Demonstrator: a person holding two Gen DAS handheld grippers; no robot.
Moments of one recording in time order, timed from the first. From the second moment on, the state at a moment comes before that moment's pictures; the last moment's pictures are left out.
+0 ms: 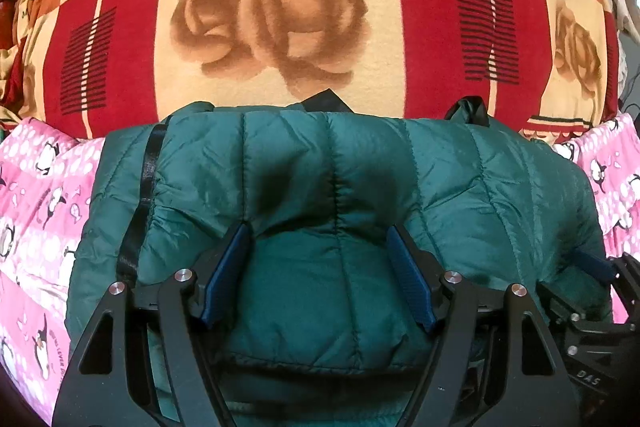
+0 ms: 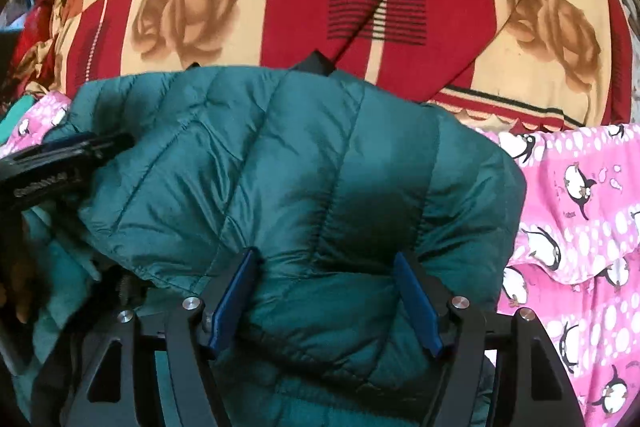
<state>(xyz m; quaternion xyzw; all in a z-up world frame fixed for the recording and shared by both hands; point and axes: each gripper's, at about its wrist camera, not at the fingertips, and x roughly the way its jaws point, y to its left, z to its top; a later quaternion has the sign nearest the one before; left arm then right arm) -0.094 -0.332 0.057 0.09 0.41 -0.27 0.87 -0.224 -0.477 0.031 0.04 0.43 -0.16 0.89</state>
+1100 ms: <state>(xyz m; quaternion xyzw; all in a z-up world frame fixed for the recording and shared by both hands) -0.088 -0.297 0.060 0.07 0.40 -0.25 0.88 -0.250 -0.529 0.019 0.13 0.43 -0.20 0.87</state>
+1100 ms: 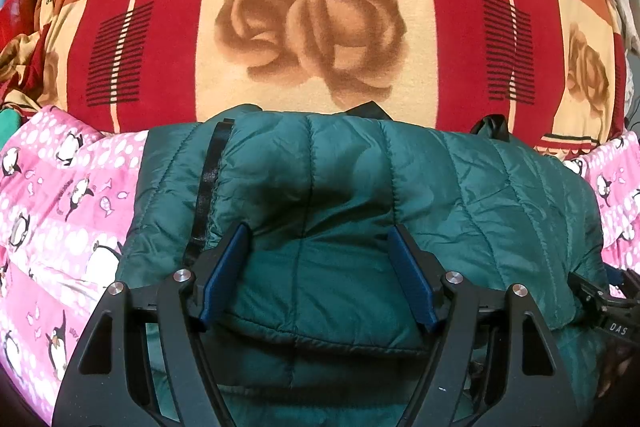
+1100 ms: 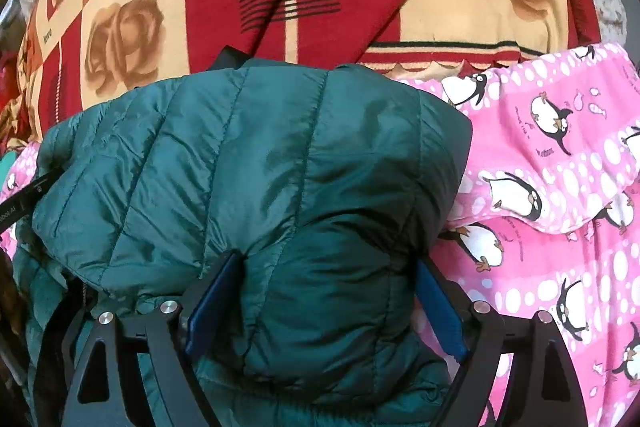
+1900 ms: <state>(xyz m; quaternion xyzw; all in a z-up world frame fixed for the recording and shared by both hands) -0.149 -0.188 0.084 0.05 0.45 -0.26 0.85 -0.327 -0.484 0.059 0.11 0.43 -0.19 0.88</state>
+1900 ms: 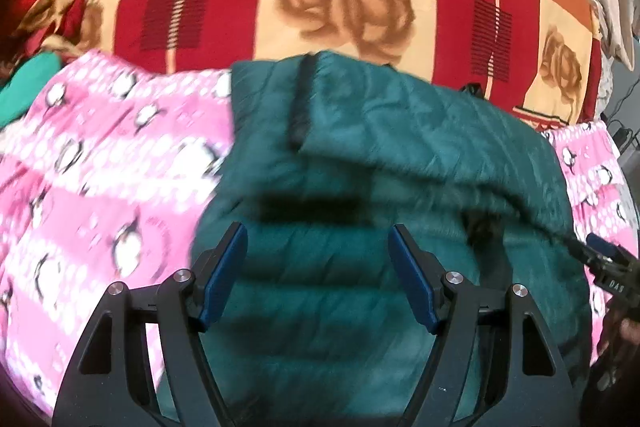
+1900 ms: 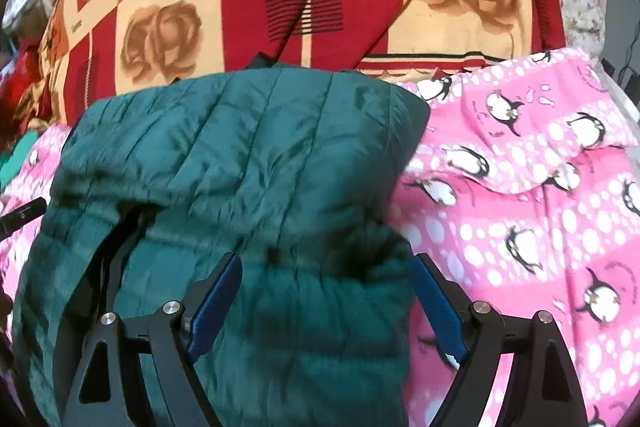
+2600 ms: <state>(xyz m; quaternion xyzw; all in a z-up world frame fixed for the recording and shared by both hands) -0.223 -0.079 0.067 0.05 0.50 -0.25 0.83 -0.435 -0.433 0.073 0.14 0.44 -0.15 0.88</state>
